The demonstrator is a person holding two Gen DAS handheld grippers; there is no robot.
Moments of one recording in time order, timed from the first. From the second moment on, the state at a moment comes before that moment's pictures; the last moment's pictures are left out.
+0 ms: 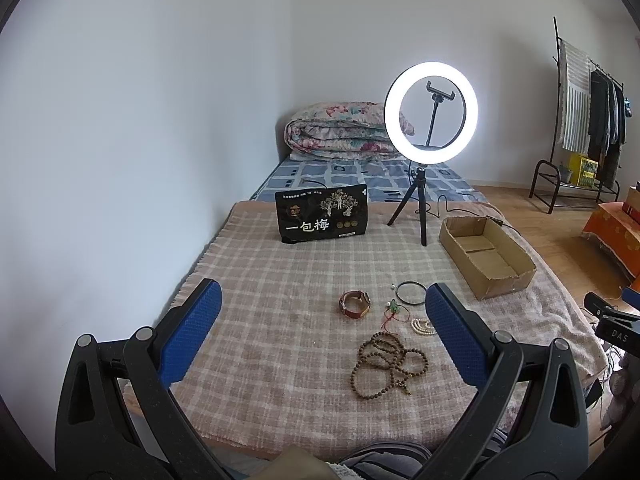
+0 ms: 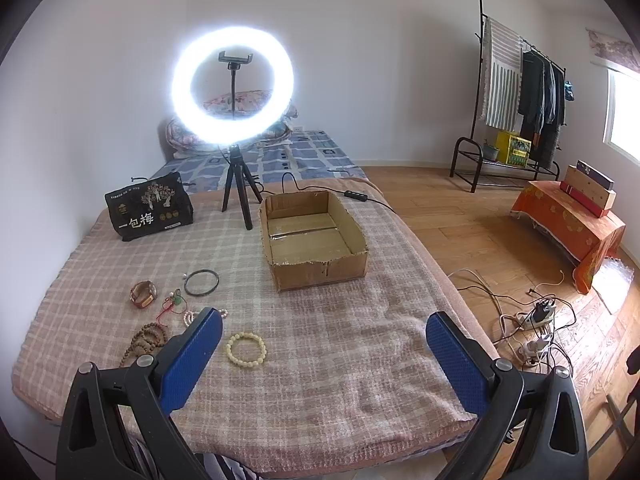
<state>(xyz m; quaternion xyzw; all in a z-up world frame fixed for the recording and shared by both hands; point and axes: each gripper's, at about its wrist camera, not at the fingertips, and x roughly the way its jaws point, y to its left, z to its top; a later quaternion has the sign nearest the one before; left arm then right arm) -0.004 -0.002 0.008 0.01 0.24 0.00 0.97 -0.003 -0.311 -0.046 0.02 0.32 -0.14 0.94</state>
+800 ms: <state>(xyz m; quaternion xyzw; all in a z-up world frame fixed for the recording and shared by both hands) -0.004 0.000 0.011 0.00 0.24 0.00 0.97 -0.004 -0.313 -0.044 0.02 0.32 -0.14 0.94</state>
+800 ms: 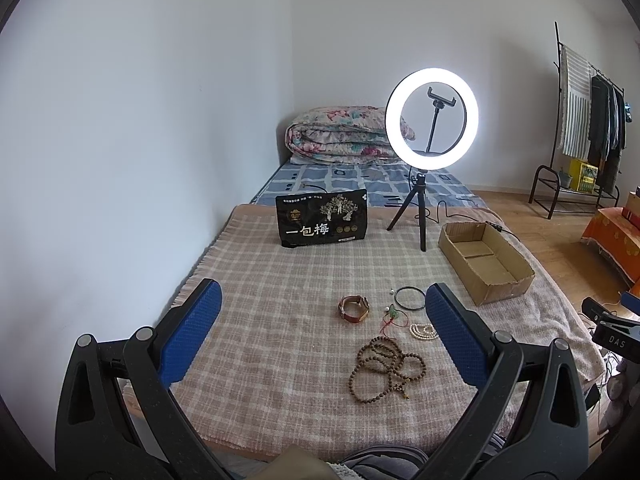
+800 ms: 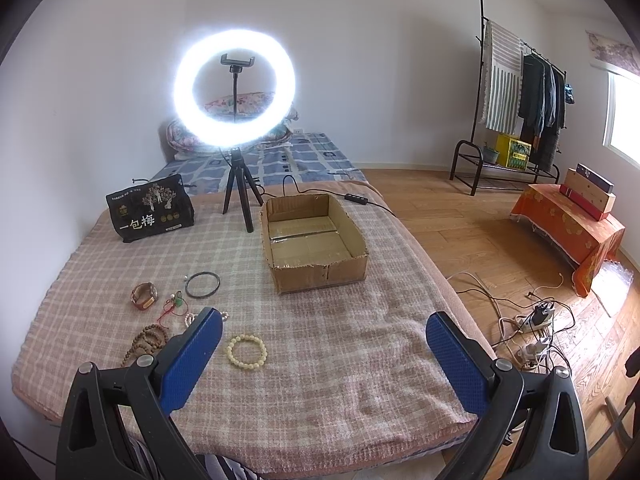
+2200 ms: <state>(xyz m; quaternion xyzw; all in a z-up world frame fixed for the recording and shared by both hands) -0.005 0.001 0.008 0.00 0.24 0.00 0.97 -0.002 -0.306 -0.051 0.01 0.33 -0.13 0.94</state>
